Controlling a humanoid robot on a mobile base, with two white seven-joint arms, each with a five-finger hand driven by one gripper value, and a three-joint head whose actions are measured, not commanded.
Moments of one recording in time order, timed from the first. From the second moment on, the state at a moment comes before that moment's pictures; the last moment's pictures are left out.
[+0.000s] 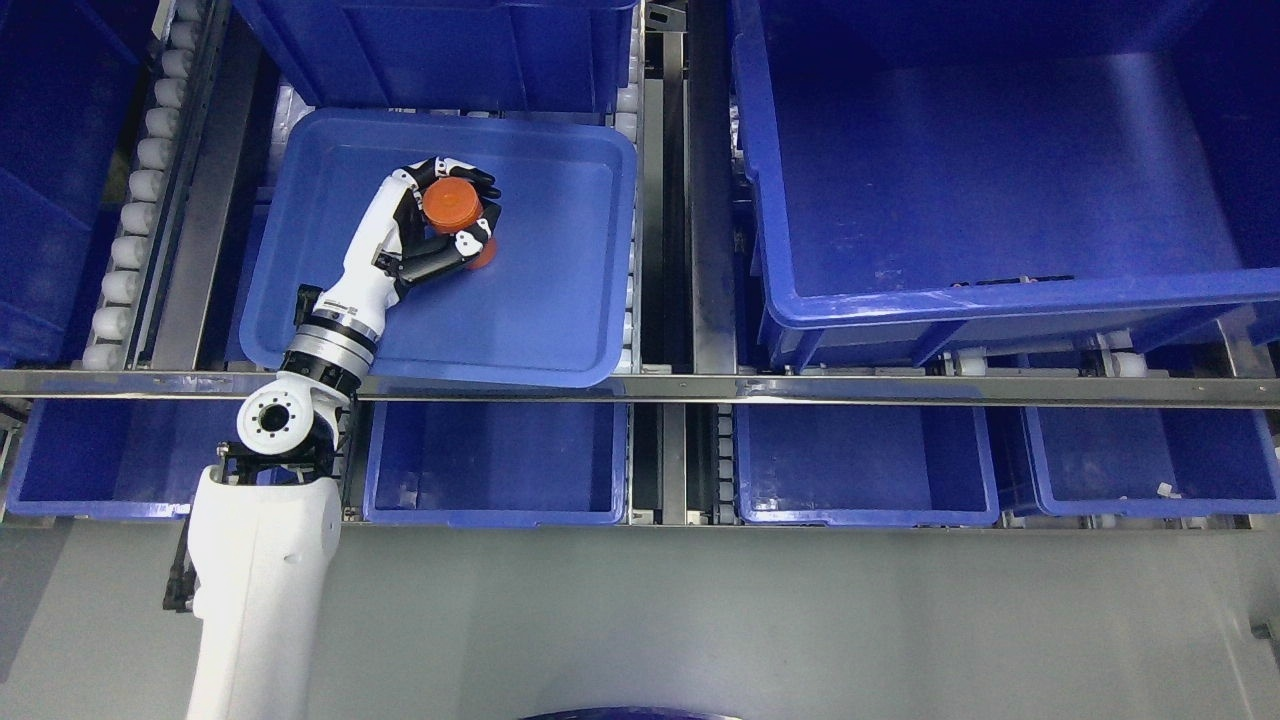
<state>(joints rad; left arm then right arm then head) -0.31 0.03 0.09 -1.44 0.00 -0.08 -0.35 0.00 0.00 0.00 0.00 0.00 0.04 0.03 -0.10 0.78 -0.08</state>
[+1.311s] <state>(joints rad) -0.30 0.00 0.12 -1.61 0.33 -0.24 -0.35 0.00 0.00 0.00 0.00 0.00 0.04 0.03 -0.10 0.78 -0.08</state>
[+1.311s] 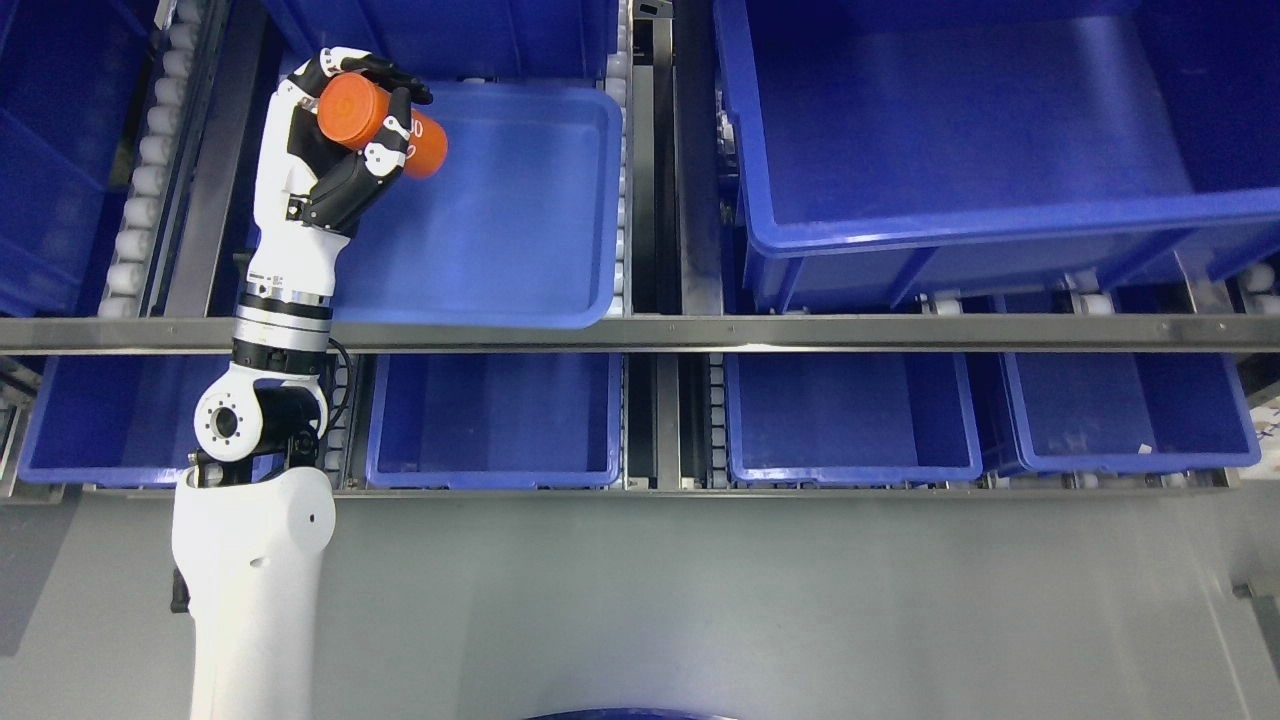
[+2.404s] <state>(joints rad) -0.30 0.00 0.11 -1.64 0.34 -0.29 -0.35 0.00 0.00 0.00 0.00 0.00 0.04 0.03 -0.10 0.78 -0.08</state>
